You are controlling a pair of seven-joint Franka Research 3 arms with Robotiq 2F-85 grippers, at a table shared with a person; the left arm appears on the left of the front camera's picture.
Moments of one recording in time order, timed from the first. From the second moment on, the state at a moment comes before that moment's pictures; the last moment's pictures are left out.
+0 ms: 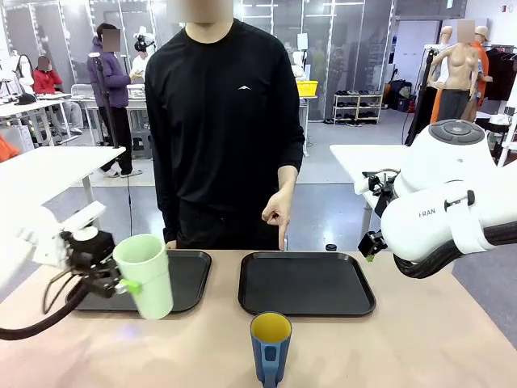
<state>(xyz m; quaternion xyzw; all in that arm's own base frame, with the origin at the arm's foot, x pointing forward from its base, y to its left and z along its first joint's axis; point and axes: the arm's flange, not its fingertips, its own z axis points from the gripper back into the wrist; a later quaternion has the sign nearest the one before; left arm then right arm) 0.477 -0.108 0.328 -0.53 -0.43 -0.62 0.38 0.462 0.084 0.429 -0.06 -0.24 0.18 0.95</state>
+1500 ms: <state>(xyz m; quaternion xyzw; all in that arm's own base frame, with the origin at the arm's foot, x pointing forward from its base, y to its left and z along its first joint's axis) 0.545 -0.233 0.335 -0.52 -0.49 -0.60 0.37 0.462 0.084 0.429 -0.06 -0.24 0.18 0.95</state>
